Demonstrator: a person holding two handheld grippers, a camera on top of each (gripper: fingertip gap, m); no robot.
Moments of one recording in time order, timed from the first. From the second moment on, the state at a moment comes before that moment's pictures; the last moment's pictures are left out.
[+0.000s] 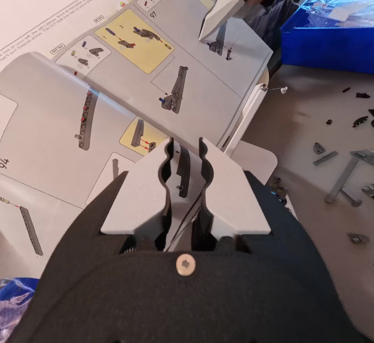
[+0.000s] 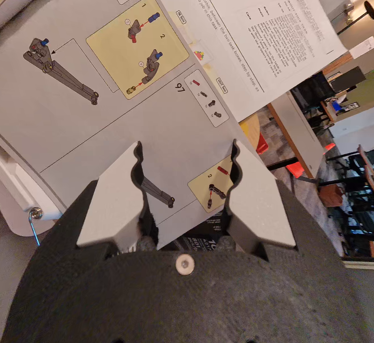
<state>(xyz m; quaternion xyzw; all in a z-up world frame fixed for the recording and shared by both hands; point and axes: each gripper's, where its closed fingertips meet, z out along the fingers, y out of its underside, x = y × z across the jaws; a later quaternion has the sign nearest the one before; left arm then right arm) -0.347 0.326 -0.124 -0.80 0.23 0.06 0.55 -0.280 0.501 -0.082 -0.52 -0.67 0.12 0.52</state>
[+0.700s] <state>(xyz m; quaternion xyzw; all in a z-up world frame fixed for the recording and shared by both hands) -0.338 0.323 -0.121 -0.79 0.26 0.06 0.55 -0.280 0.488 -0.075 -0.48 -0.70 0.12 0.51</state>
